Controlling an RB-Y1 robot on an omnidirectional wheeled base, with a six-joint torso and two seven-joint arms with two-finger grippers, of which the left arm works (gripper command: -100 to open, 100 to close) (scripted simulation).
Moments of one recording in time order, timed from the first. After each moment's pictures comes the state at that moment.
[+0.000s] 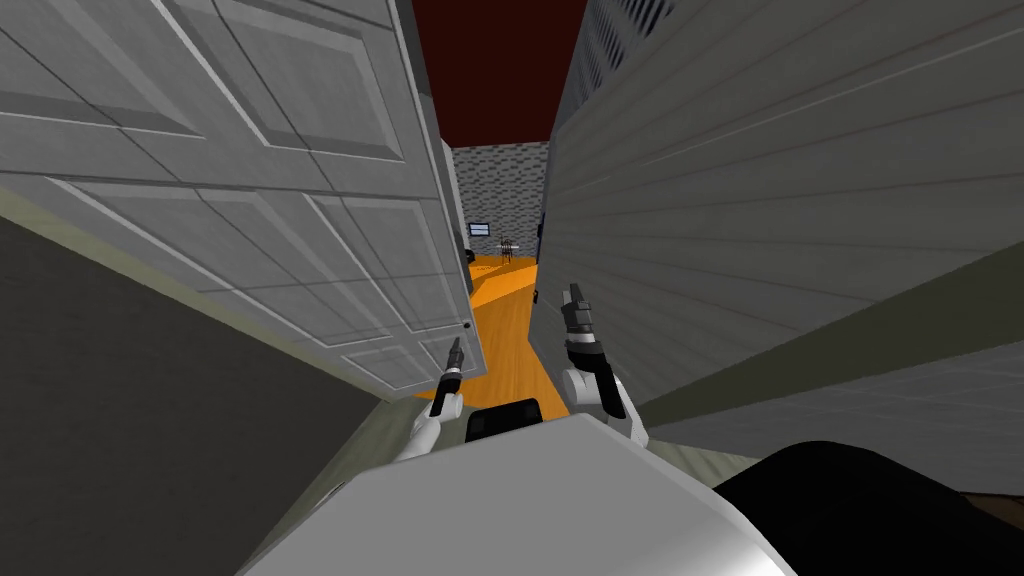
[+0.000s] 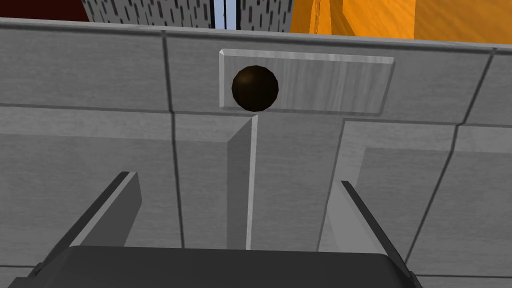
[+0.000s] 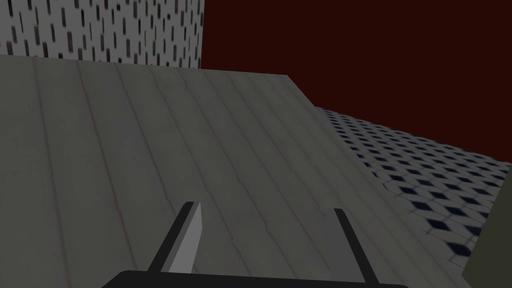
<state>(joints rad) -0.19 0.05 -0.04 -0.59 0.18 -0.82 -0.08</state>
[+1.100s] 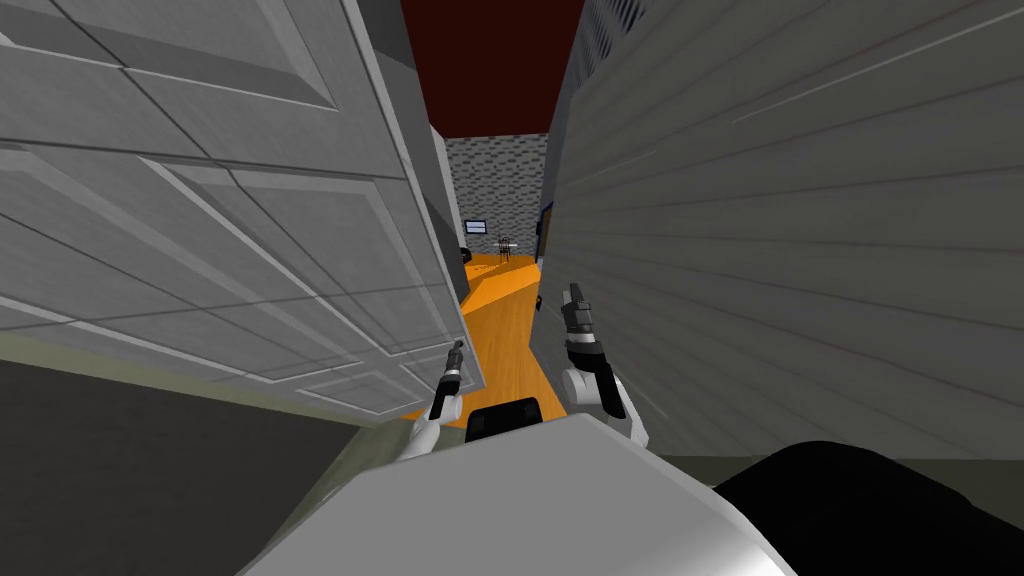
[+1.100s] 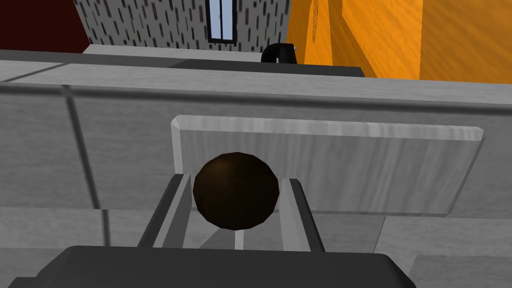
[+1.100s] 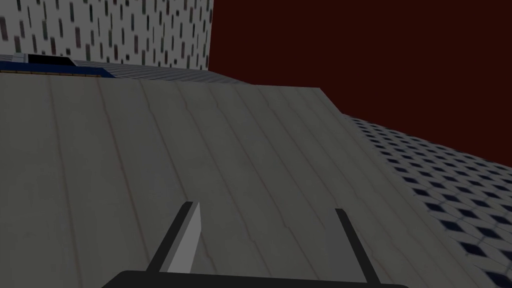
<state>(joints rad) -0.18 0.05 -0.03 -0.57 0.19 -0.85 -0.09</state>
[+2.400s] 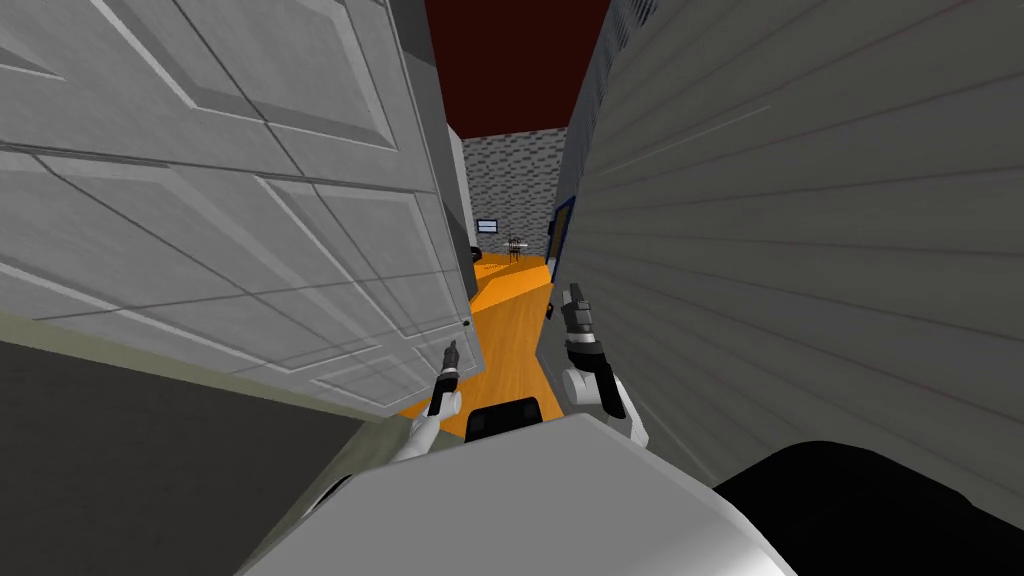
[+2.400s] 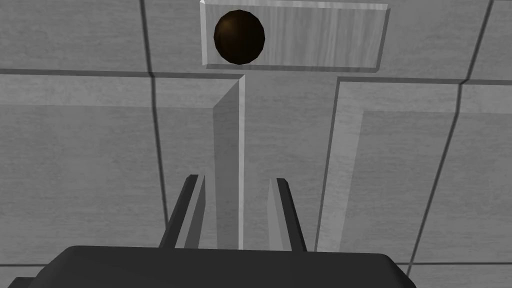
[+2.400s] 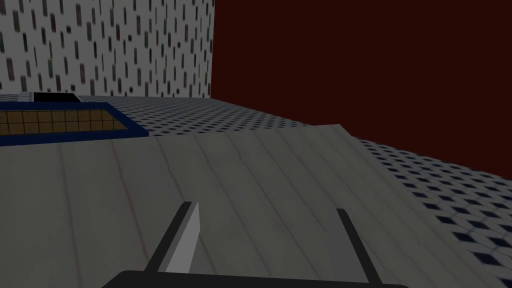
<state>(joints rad) -0.22 0.05 0.03 -0.53 0.22 -0.85 -0.15</state>
